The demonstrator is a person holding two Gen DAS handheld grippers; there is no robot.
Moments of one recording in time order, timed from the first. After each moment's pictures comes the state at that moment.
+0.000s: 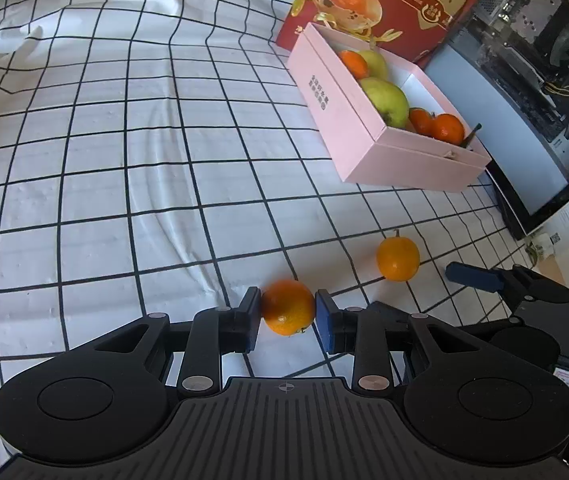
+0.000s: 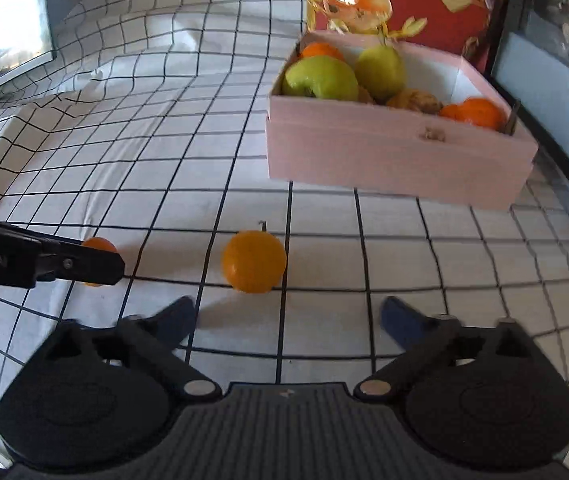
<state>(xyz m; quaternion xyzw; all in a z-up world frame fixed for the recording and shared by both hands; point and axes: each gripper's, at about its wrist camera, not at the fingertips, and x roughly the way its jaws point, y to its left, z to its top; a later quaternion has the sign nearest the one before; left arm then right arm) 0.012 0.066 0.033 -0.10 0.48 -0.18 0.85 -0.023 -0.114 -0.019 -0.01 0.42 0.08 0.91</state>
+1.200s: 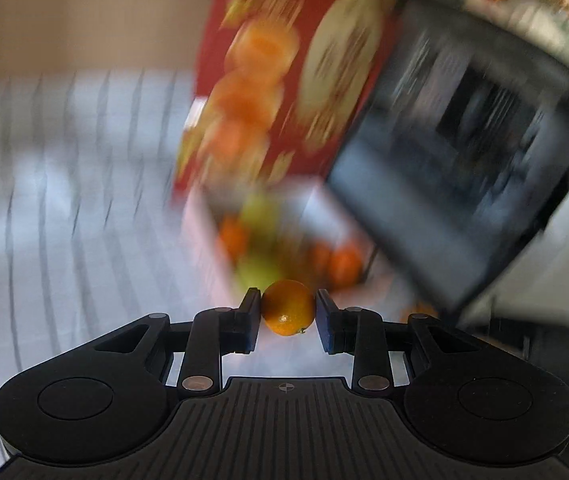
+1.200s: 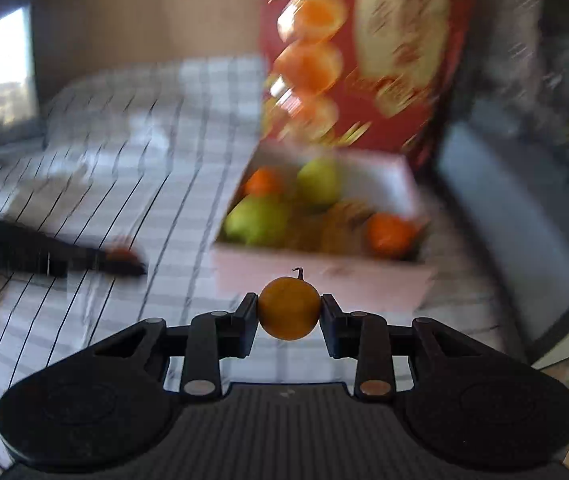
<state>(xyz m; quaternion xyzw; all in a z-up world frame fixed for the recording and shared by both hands) 0.073 0.004 0.176 -0.06 0.34 -0.27 0.90 -0.035 -0.170 0.095 -0.01 0.32 0.04 0.95</state>
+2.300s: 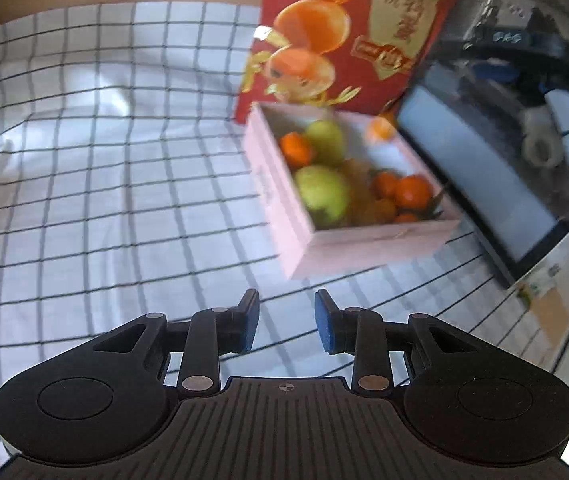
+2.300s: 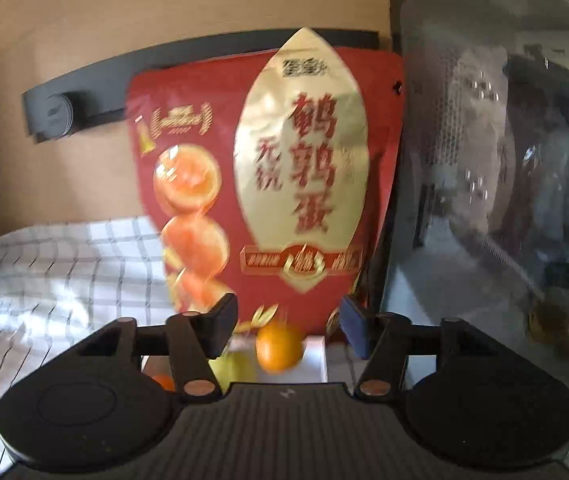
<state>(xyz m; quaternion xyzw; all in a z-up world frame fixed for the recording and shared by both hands) 0.032 0.014 0.078 -0.05 0.41 -0.16 0.89 0.109 -0.262 0.160 0.04 0.22 0.02 0.97</state>
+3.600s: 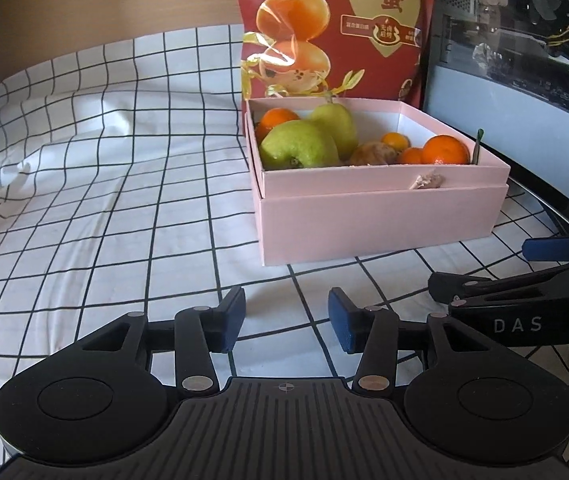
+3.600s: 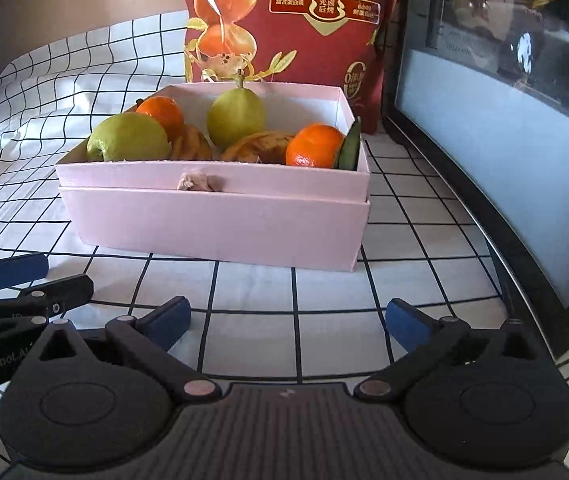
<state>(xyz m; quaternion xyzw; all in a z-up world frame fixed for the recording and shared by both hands) 0.011 -0.081 -0.017 0.03 0.29 -0.05 0.95 0.013 -0.240 -0.021 -0.01 0.32 0.04 0.95</state>
